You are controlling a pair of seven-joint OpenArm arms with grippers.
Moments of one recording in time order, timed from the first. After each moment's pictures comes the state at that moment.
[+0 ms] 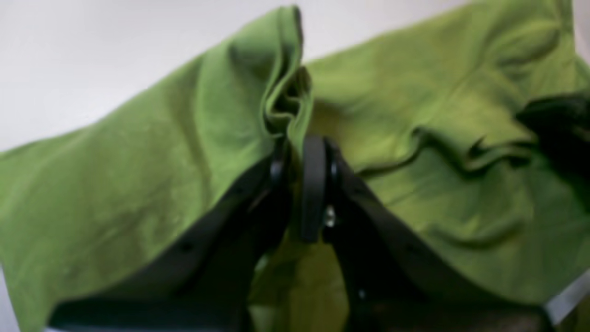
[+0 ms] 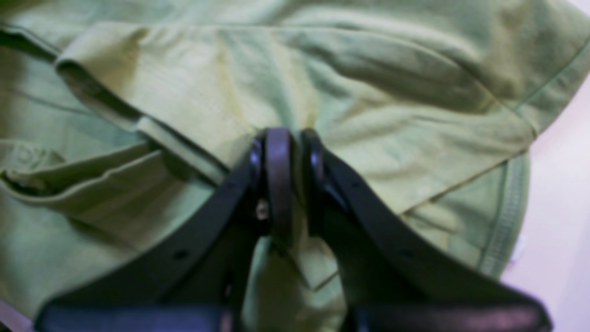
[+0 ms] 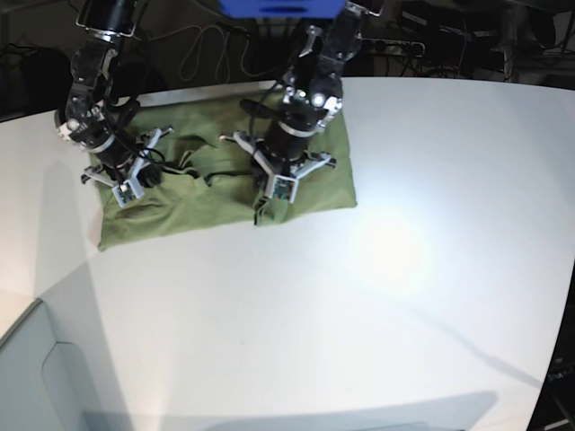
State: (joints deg) left arm 15.9 7.5 21.6 95.9 2.4 2.2 29.0; right arm -11.8 5.0 21.5 90.8 -1.8 46.6 -33.4
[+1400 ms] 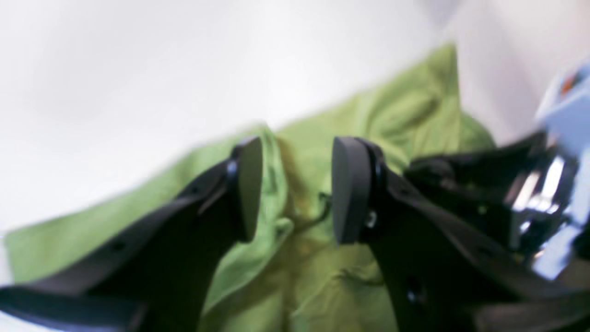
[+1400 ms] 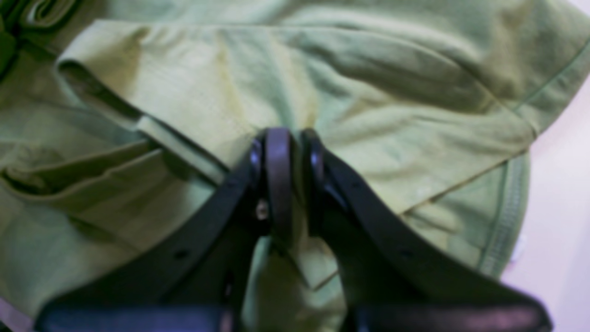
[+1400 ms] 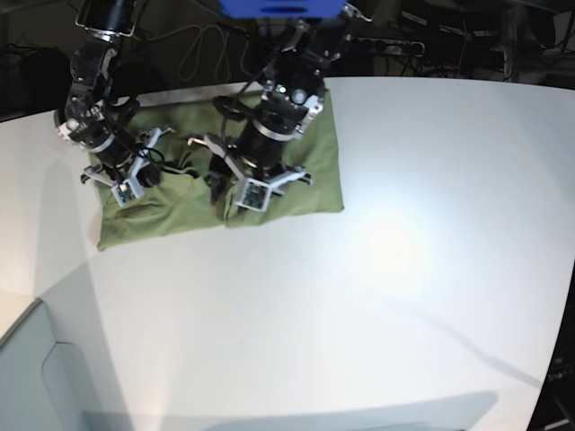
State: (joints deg) left arm 15.2 7.5 28.8 103.3 2.2 3.7 28.5; right arm -11.9 5.2 21.5 90.8 -1.6 46.6 -33.4
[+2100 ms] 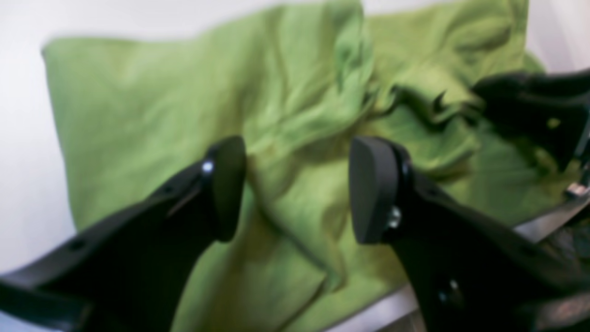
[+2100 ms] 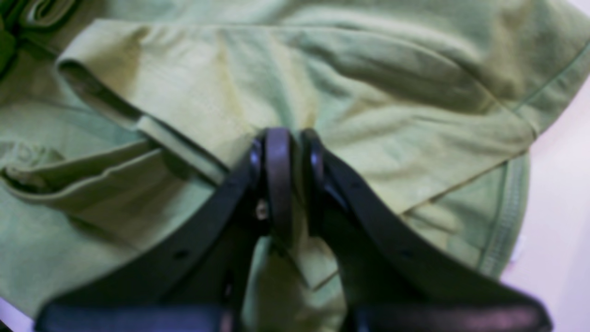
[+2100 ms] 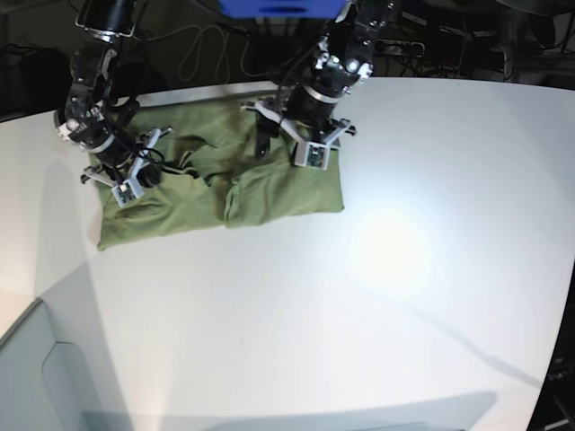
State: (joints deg) left arm 25.2 -1.2 21.2 106.3 -10.9 3.5 28.5; right arm -11.8 5.2 21.5 90.8 -1.6 46.6 -33.5
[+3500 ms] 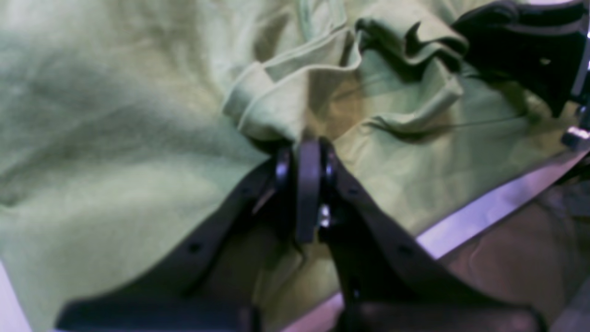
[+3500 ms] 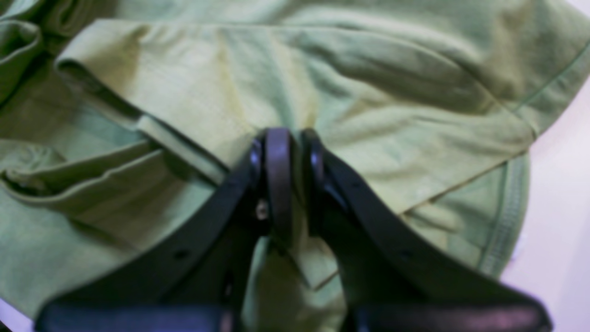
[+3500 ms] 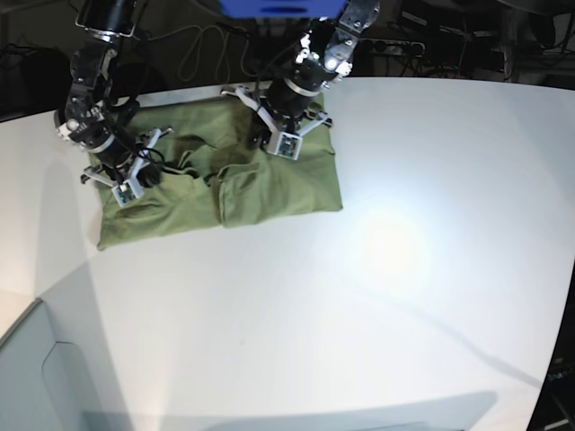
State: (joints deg) left arm 23.7 -1.0 27.2 100.6 -9.3 3.5 27.6; right arm -11.8 5.2 21.5 90.8 -1.8 46.6 -33.4
